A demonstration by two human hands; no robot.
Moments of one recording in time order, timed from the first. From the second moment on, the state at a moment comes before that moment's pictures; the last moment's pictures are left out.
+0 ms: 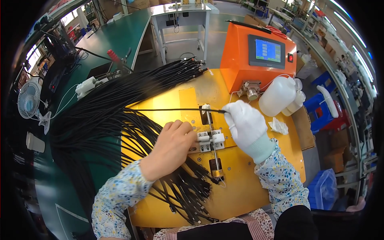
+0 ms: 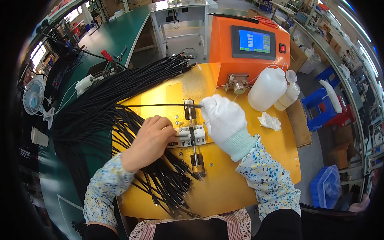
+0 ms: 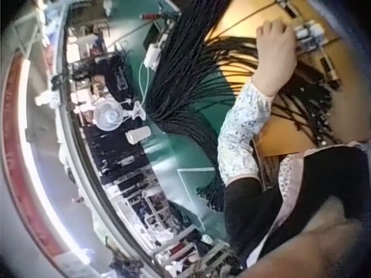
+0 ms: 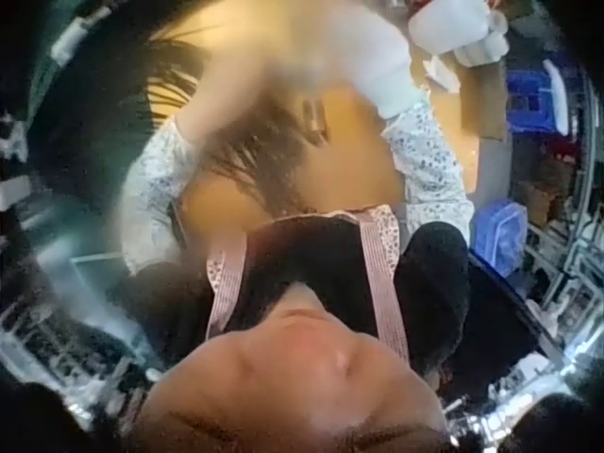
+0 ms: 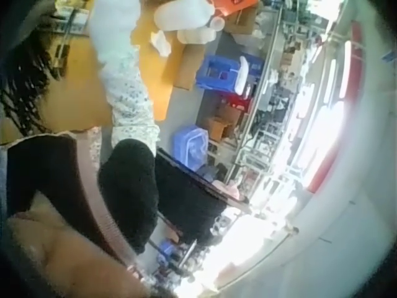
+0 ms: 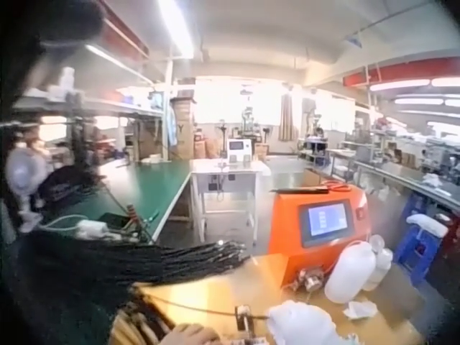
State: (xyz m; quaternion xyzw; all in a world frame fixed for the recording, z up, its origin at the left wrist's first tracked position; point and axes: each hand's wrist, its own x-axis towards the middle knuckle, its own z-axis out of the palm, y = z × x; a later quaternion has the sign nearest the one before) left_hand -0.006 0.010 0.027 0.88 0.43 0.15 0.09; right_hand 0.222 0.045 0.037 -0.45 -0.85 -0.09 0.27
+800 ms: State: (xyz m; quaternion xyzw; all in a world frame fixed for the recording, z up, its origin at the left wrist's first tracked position) left_hand 0.014 0.000 0.010 0.77 0.44 0.37 0.28; right_hand 0.221 0.020 0.022 -0.44 -0.74 0.40 0.32
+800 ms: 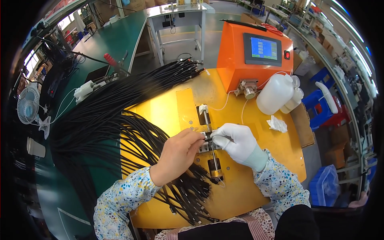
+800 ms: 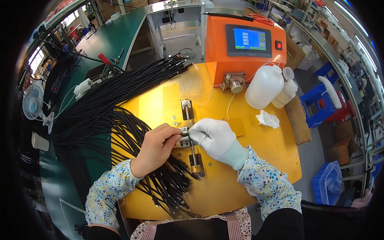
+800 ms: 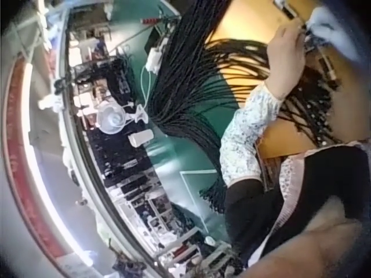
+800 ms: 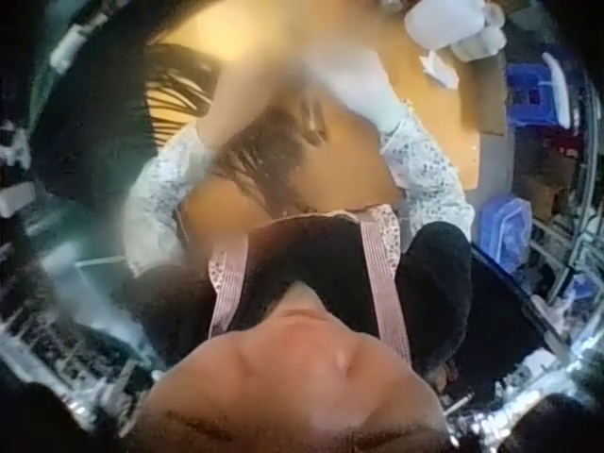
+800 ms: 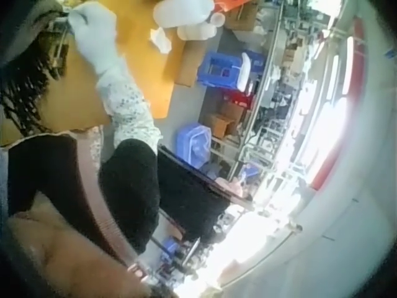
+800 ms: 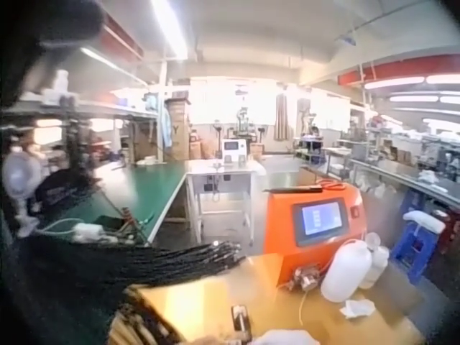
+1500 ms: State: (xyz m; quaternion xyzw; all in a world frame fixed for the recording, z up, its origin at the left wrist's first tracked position) left_hand 0.008 -0.002 0.008 0.91 0.37 0.20 -0.03; right_hand 0.233 0.031 0.003 -0.47 -0.73 0.19 0.46
